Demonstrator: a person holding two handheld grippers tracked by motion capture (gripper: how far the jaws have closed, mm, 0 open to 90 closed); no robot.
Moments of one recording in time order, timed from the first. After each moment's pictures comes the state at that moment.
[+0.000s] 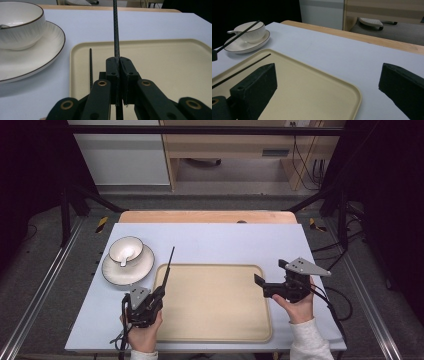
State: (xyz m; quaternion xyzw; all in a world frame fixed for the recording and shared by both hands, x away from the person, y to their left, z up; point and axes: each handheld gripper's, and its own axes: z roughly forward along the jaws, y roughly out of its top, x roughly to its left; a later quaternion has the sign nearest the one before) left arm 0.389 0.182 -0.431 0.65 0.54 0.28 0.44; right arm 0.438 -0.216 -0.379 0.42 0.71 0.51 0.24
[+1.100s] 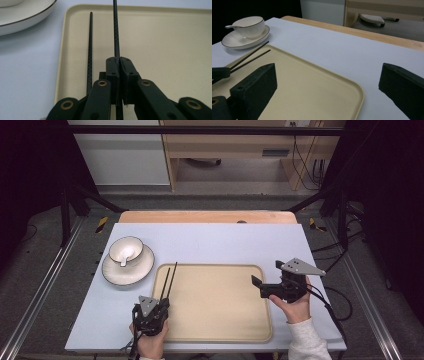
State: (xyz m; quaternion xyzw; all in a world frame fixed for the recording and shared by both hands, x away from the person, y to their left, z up) left arm 0.390 0.175 -0.484 0.67 0.57 0.26 0.40; right arm 0.441 -0.210 -0.385 0.42 0.72 0.50 0.24
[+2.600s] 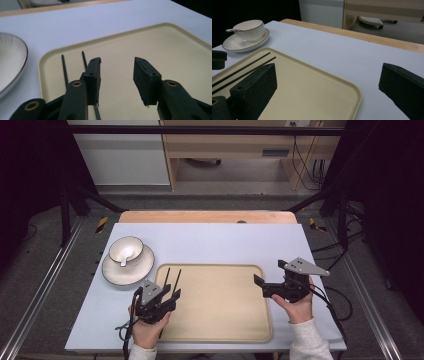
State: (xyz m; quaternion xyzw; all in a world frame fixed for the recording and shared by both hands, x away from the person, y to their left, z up) left arm 0.410 0.172 -0.427 0.74 0.44 0.24 0.46; right arm 0.438 -0.215 -0.381 0.42 0.71 0.51 0.24
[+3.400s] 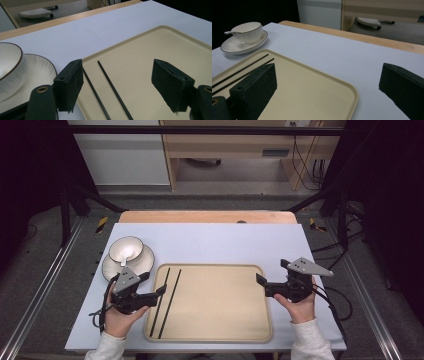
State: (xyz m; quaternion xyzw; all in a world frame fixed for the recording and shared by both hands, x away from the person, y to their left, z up) left arm 0.424 0.232 -0.401 0.76 0.38 0.23 0.47; right arm 0.438 -0.221 -0.379 0.42 0.71 0.51 0.25
